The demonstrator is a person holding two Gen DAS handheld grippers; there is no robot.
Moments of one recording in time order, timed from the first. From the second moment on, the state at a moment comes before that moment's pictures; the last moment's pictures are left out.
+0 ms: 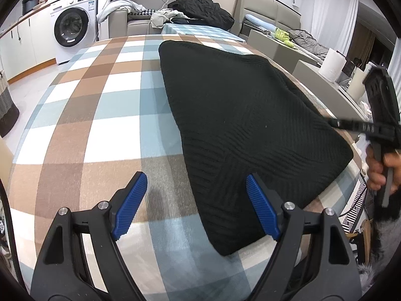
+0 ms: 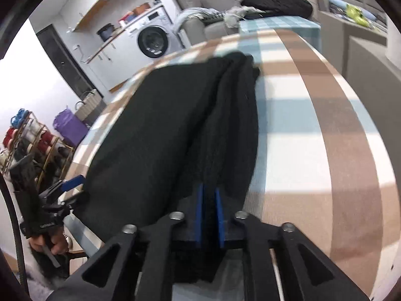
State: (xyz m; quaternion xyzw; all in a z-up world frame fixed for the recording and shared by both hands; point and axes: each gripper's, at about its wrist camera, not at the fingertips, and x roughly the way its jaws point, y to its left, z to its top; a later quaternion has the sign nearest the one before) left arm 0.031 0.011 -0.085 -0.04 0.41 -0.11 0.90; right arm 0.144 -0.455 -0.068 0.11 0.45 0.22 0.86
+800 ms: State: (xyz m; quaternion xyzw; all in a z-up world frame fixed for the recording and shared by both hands) left arm 0.074 0.006 -0.076 -0.03 0.40 -0.12 0.91; right arm 0.285 -0.442 -0.021 0.13 0.38 0.23 0.89
